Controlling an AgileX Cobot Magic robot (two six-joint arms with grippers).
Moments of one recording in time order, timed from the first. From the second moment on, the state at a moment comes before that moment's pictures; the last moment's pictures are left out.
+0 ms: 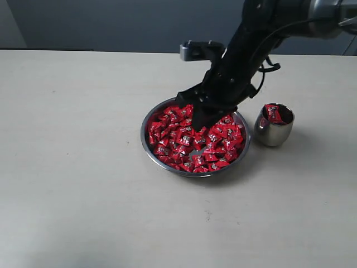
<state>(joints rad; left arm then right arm) 0.12 0.00 0.01 0.03 0.24 0.03 0.60 1.99 -1.47 0.40 1.02 -0.27</state>
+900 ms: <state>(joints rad) 0.12 0.00 0.01 0.03 0.24 0.03 0.71 2.13 -1.47 0.31 0.86 -0.06</state>
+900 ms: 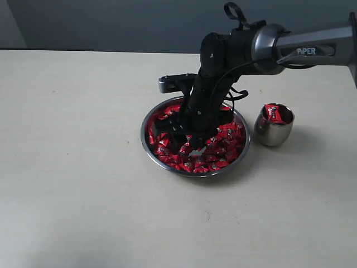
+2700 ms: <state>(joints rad) 0.12 0.00 0.01 0.03 0.24 0.03 0.71 2.13 -1.48 0.28 1.05 -0.09</state>
